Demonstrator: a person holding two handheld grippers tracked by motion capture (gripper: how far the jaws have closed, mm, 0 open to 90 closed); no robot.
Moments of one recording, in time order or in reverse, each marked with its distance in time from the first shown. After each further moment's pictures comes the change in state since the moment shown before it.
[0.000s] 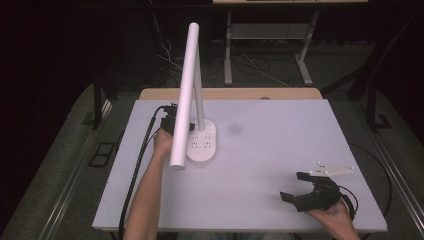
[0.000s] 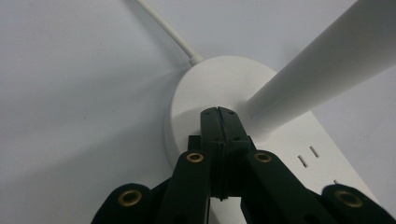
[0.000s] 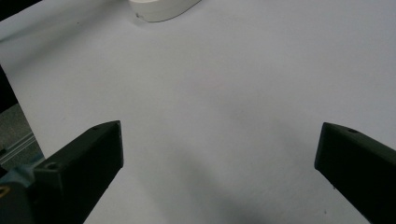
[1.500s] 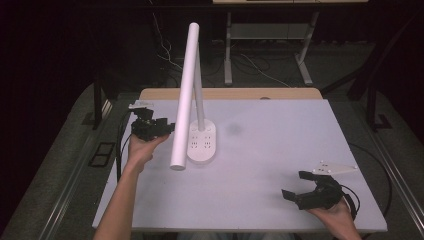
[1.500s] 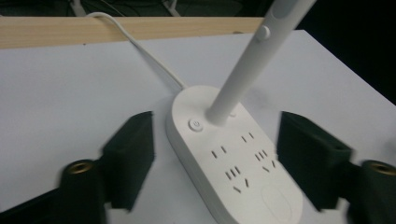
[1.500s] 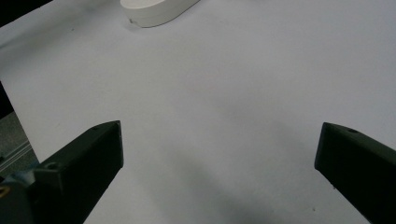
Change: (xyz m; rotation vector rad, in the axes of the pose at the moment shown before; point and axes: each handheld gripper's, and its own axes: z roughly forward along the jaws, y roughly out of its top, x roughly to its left) left arm -0.003 -0.029 -0.102 -0.225 -0.057 0.001; right arm -0.005 0.000 -0.003 -0.012 -0.011 0.016
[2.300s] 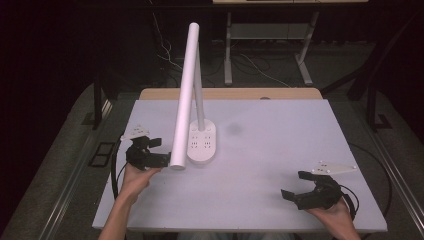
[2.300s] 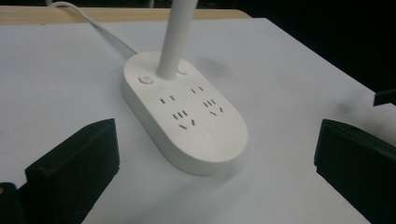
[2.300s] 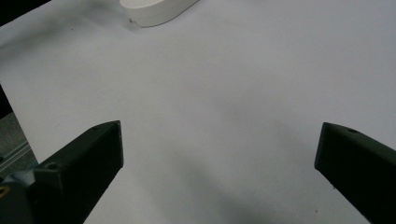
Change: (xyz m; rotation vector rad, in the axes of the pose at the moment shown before) left arm -0.038 -0.062 -0.036 -0.057 -0.074 0.084; right arm 0.001 0.000 0.002 0.000 -0.001 0.007
